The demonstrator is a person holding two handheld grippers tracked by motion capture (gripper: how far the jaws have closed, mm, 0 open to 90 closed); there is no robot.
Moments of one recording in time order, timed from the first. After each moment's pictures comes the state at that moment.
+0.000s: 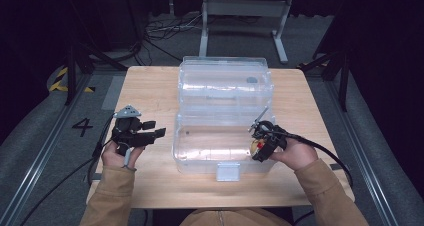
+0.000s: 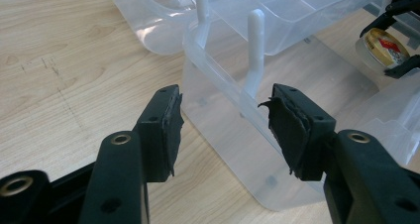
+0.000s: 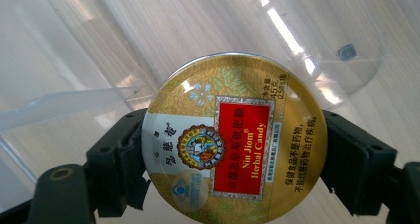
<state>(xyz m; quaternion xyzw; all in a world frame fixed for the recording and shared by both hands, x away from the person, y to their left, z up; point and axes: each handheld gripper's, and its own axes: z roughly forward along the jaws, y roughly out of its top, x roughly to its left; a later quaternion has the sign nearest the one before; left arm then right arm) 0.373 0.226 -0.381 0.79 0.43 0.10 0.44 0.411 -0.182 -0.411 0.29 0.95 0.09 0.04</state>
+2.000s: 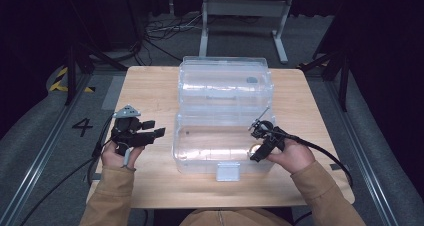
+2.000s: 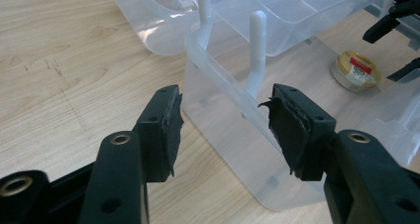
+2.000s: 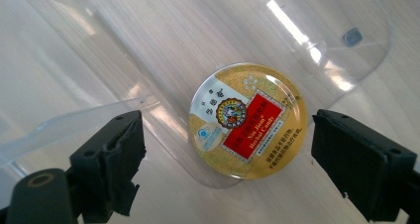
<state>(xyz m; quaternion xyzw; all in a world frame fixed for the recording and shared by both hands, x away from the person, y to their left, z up) 0.373 0.228 -0.381 0.79 0.43 0.10 0.44 0.409 -0.181 -0.411 0.34 0.93 0.10 0.03</state>
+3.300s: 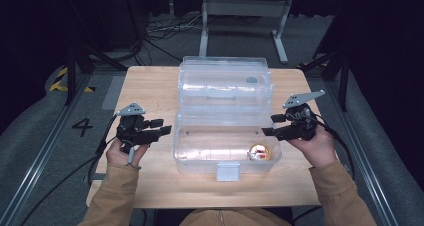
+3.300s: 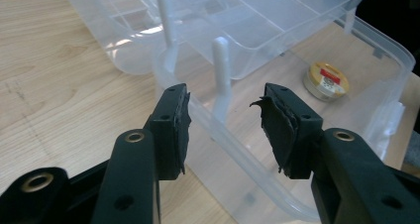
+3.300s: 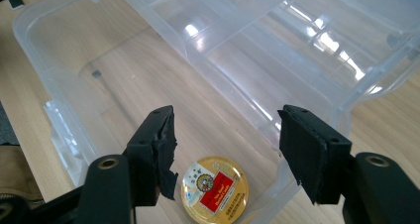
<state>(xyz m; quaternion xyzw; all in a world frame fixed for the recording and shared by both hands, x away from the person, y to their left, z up) 0.376 0.213 -0.374 0.79 0.39 0.07 0.46 0.396 -0.242 -0.334 0.31 0.87 0.37 0.10</state>
